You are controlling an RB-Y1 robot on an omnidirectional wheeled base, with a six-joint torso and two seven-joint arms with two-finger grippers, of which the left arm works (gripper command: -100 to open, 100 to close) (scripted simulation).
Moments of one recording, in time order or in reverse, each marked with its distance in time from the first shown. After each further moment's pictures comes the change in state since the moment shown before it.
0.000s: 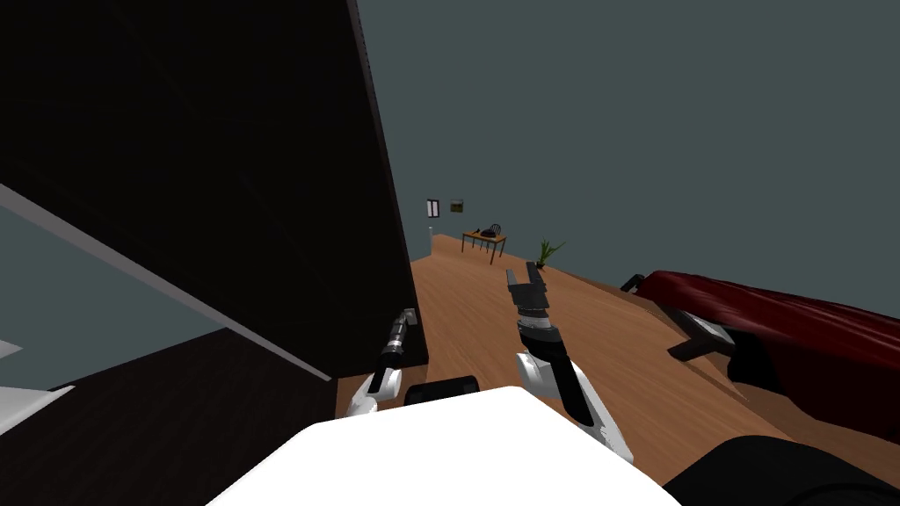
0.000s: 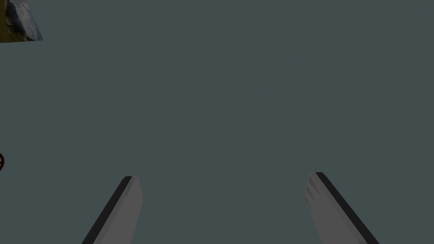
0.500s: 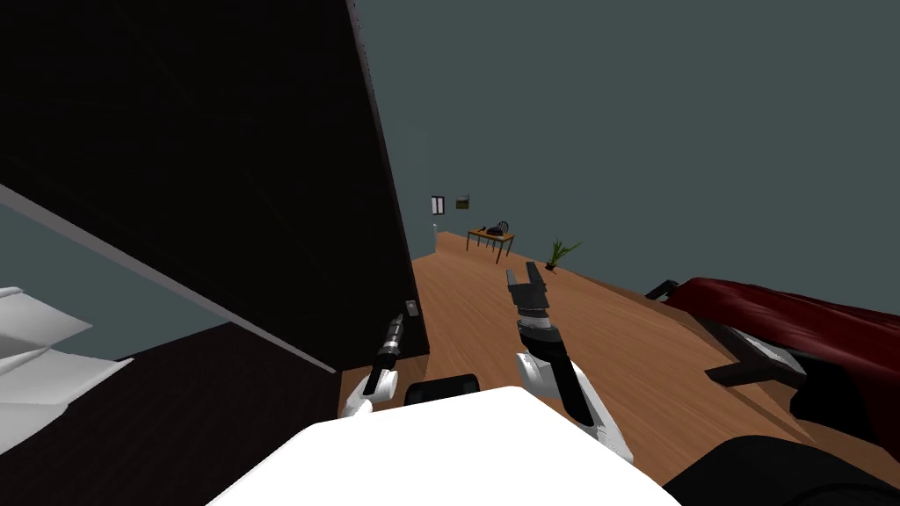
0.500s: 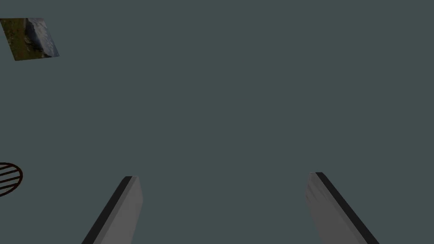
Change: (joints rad) arm 0.008 0.031 -0.002 -0.007 0.007 -0.001 -0.014
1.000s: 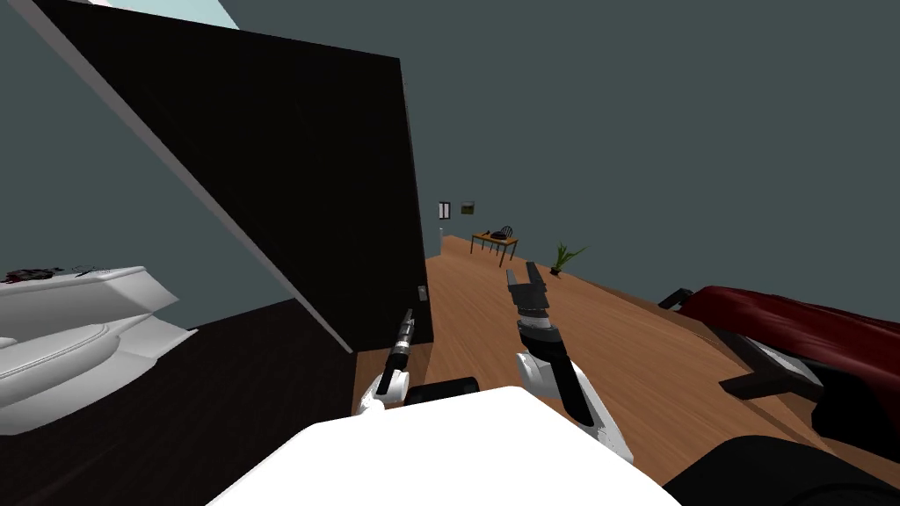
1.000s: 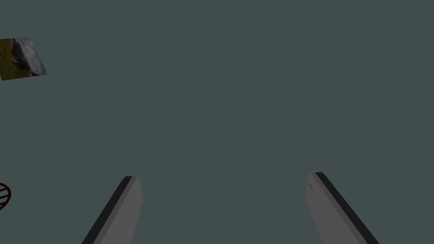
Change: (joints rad) arm 0.018 -0.077 -0.063 -0.023 -0.016 0.004 -0.012
